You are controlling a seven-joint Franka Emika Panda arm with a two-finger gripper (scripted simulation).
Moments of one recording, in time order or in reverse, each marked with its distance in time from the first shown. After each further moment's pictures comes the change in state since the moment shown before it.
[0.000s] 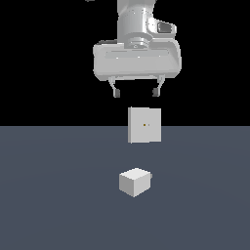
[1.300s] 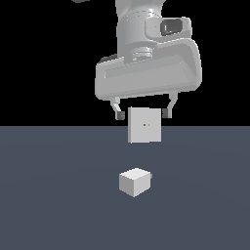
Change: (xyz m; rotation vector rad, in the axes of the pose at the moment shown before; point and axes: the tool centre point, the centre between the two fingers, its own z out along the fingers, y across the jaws) arm -0.056 0.008 0.055 -0.011 0.026 0.373
